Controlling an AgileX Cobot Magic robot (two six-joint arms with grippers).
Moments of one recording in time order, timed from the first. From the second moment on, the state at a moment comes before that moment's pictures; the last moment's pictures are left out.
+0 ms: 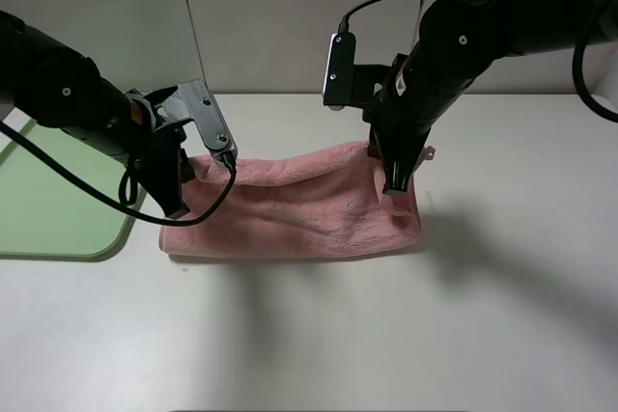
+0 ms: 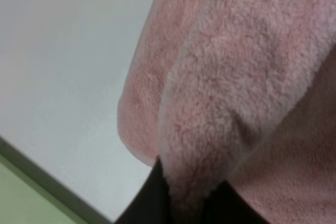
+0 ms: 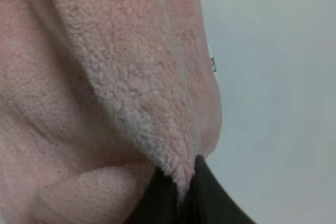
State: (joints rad) left arm -0.47 1.68 -0.83 0.21 0.20 0.55; right arm 0.59 1.78 -1.13 -0.23 0.53 -0.73
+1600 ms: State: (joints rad) left arm -0.41 1.24 -0.83 0.21 0.67 0.32; right arm 0.59 1.74 -1.12 -0.36 0.64 -0.18
